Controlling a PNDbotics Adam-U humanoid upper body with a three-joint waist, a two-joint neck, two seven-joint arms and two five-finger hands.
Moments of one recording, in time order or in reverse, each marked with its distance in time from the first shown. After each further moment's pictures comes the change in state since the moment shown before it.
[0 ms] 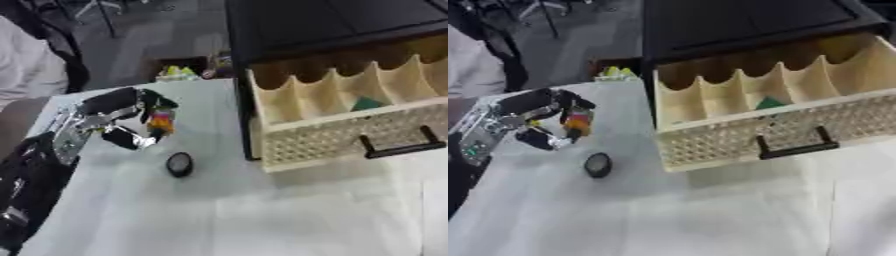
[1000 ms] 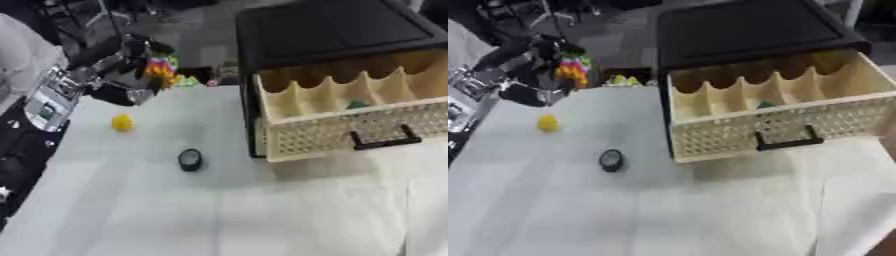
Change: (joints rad) left arm -0.010 0.000 -0.072 -0.213 0.477 0.136 -0.136; right arm 0.026 0.048 0.019 0.000 -0.004 0.059 0.018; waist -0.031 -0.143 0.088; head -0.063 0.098
